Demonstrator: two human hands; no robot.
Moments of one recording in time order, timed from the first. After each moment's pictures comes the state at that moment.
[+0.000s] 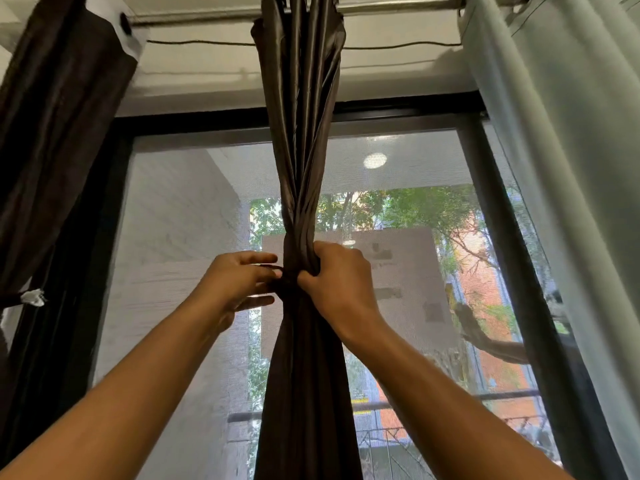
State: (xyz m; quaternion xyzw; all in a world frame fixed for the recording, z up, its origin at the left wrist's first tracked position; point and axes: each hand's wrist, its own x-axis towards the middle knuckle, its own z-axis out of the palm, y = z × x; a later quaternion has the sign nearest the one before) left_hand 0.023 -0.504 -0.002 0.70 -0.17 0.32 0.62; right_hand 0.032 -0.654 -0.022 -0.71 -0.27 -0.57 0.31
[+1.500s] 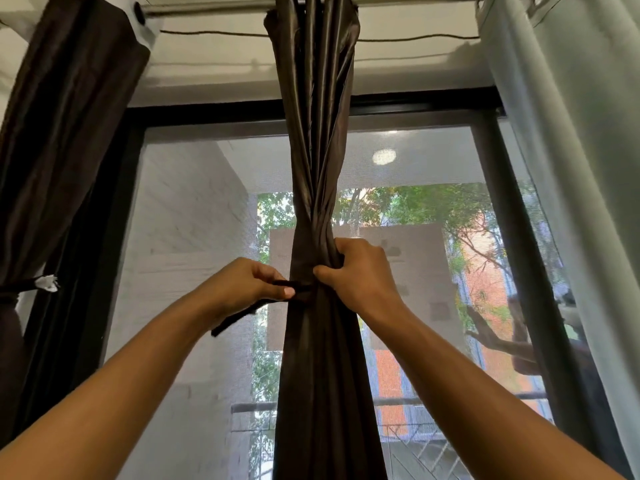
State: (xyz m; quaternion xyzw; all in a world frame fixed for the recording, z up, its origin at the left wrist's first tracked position) left_hand 0.030 -0.485 -0.010 0.86 -0.18 0.29 0.39; right_hand 0.040 -0.671 -0.016 -0.74 -0.28 -0.50 0.35
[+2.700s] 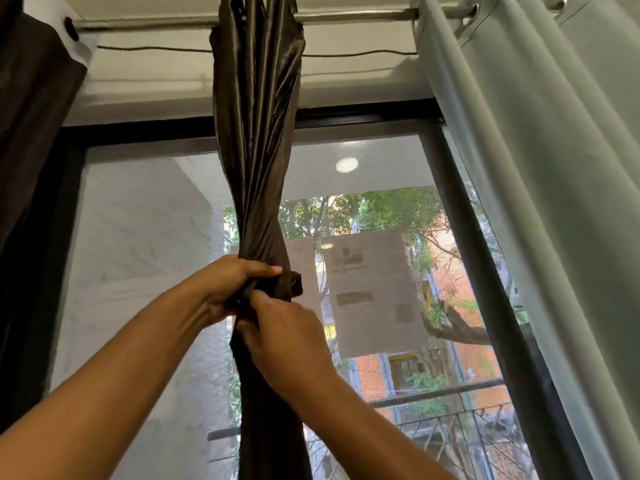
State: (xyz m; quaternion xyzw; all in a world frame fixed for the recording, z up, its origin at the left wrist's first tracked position) left_hand 0.029 -0.536 0.020 0.77 -0.22 0.21 0.57; right_hand 0.023 -0.642 -0.066 -0.72 -0.34 -0.56 0.23
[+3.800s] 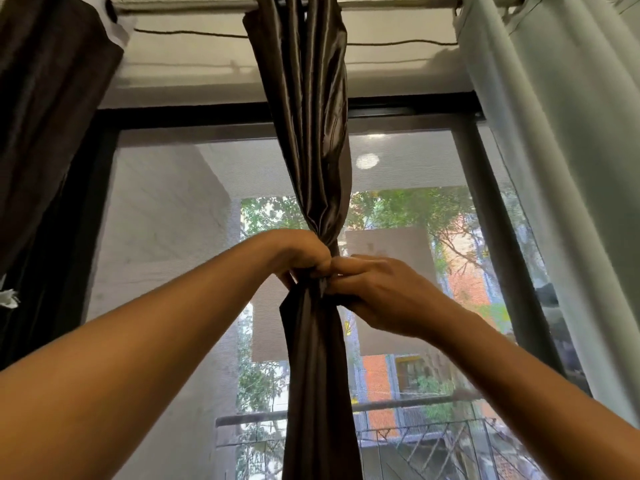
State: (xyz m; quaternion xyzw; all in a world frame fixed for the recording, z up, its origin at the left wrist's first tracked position) left_hand 0.041 -0.581 0.057 0.95 -0.12 0.19 0.21; right_hand 0.034 -0.730 -0.021 -0.70 -0.45 -0.55 -0.11
